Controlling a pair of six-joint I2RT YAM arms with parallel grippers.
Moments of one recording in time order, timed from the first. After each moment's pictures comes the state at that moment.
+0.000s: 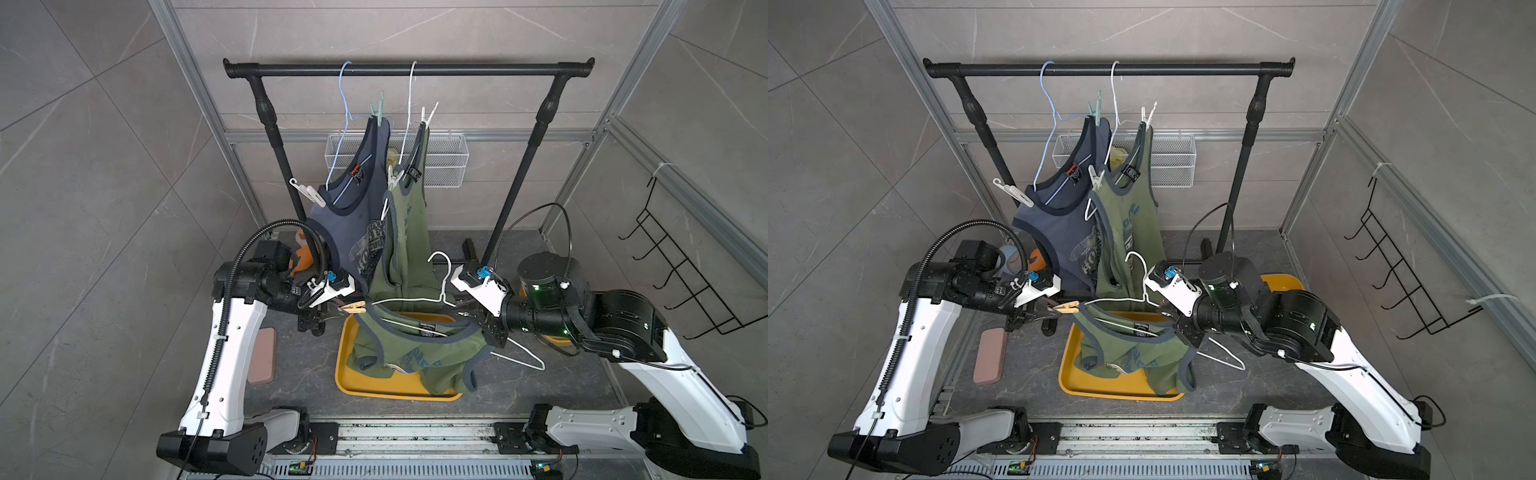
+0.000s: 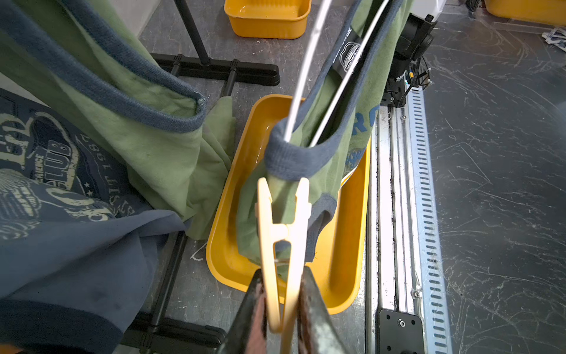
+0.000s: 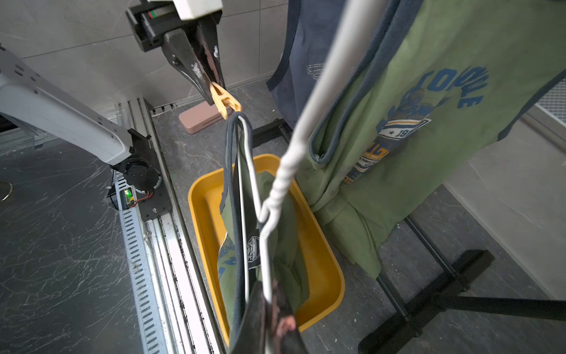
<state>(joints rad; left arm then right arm) -0.10 1.23 1.59 -1.62 0.81 1.24 0.98 1.19 1.75 -1.19 -0.02 -0.13</state>
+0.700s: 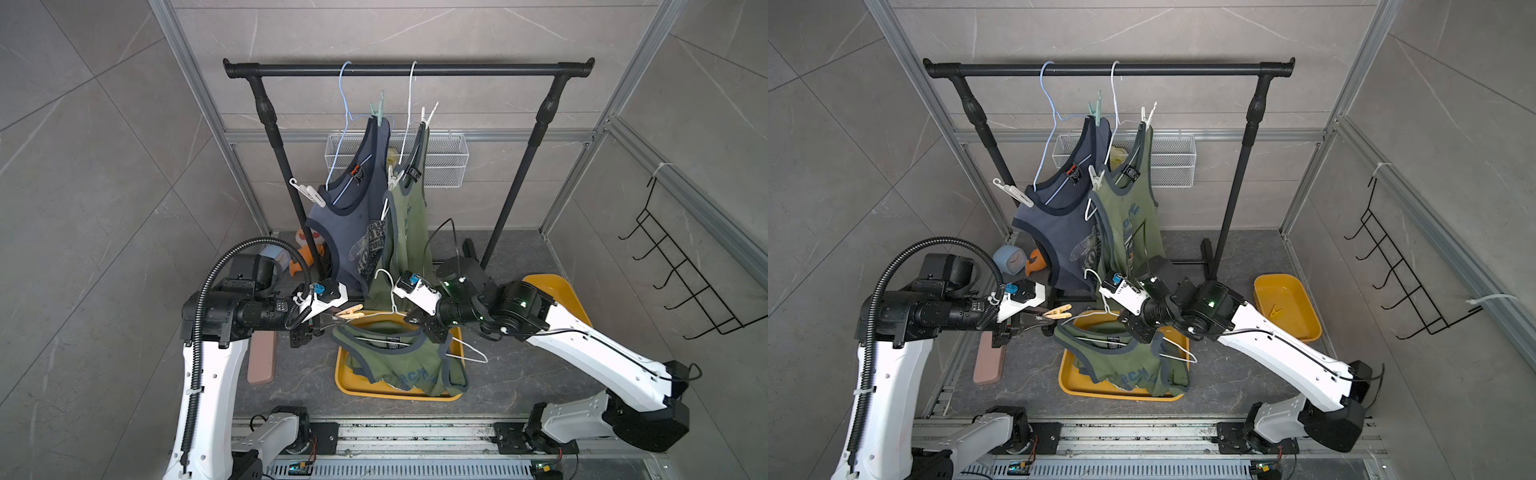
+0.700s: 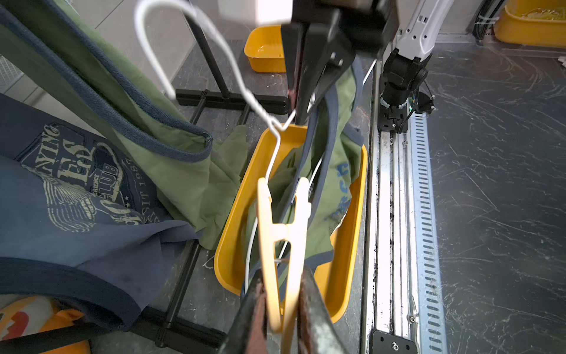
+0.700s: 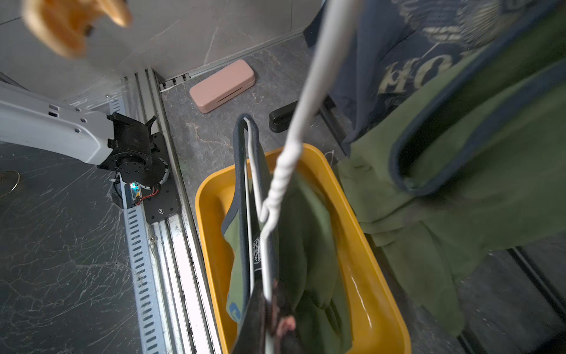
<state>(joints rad) -0.10 1.08 1.62 -1.60 0.86 1.12 0.97 1.41 1.54 -0.89 -0.20 -0.10</state>
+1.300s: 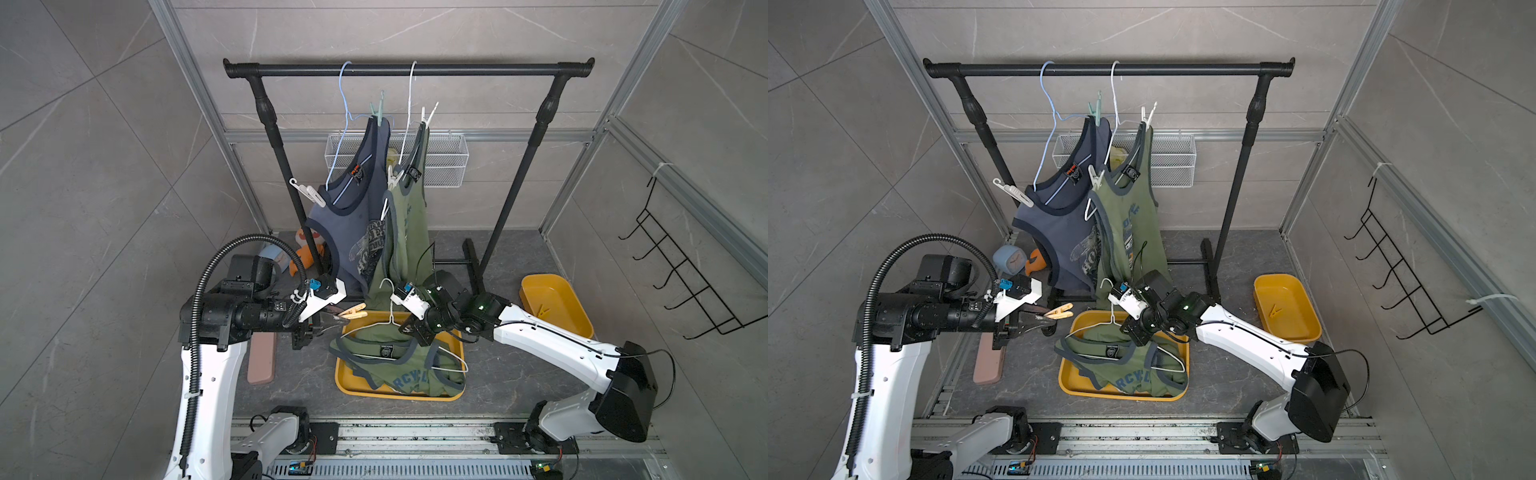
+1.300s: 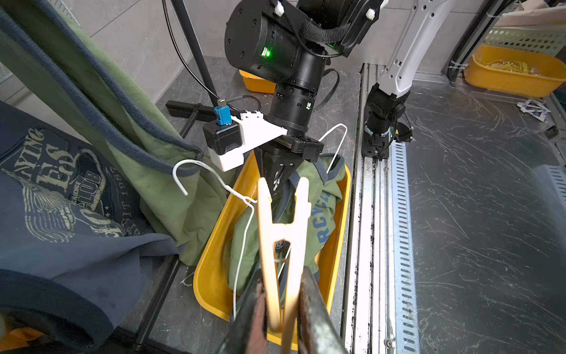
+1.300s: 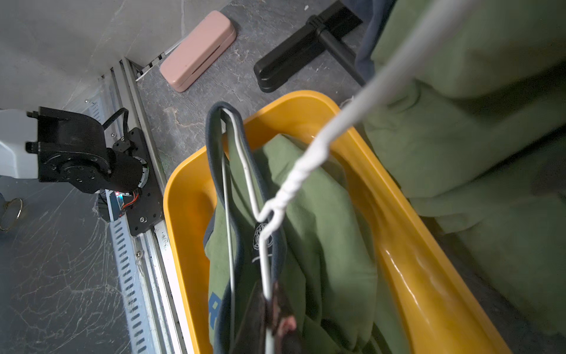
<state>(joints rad) -0.10 1.07 1.63 -1.60 0.93 1.03 0.85 1.47 1.19 -0.57 -0.34 0.02</state>
